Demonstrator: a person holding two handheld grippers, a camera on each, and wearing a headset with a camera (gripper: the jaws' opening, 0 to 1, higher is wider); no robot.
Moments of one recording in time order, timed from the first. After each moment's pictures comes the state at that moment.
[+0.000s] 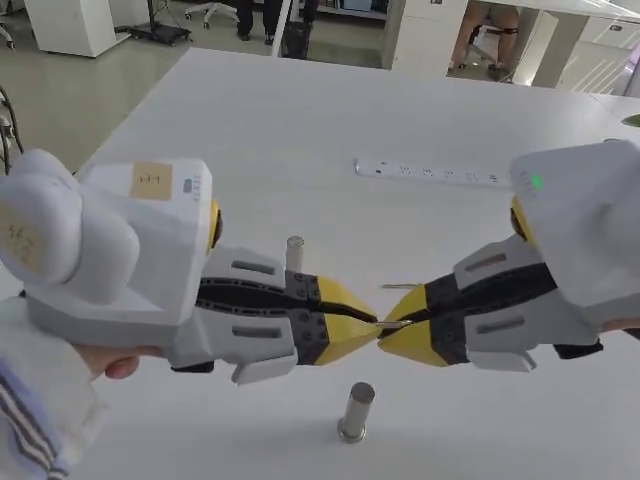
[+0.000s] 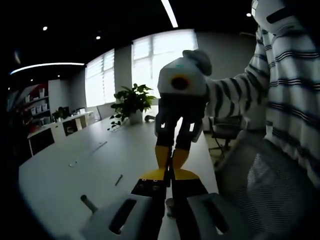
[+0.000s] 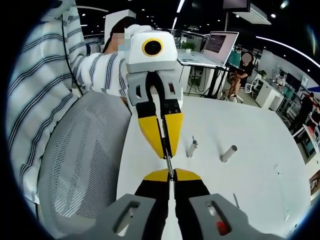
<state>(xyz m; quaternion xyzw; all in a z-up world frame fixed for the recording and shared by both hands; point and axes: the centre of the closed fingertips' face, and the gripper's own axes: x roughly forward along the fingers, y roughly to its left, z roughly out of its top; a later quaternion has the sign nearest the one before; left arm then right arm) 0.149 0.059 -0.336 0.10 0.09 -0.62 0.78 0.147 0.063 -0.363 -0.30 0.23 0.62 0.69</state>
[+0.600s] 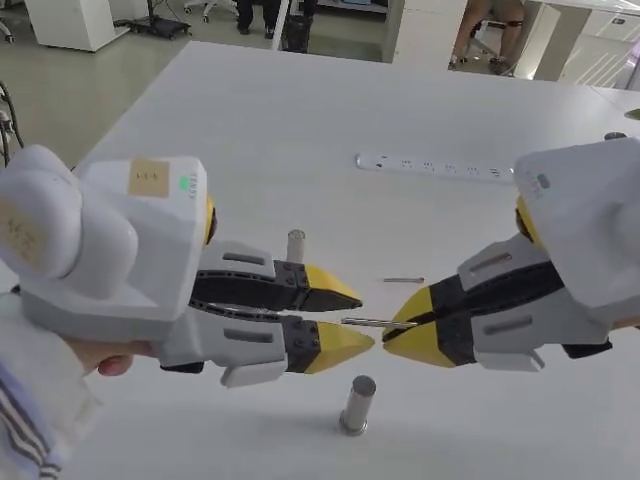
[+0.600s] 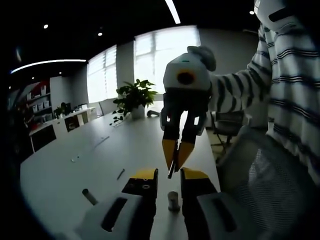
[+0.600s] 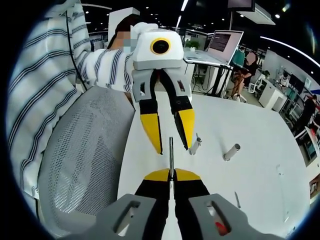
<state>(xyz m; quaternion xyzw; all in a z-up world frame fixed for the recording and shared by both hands) 0.152 0.069 -0.345 0.11 0.10 -0.61 0.78 0.146 0.059 -0.370 -0.31 0.24 0.63 0.68</state>
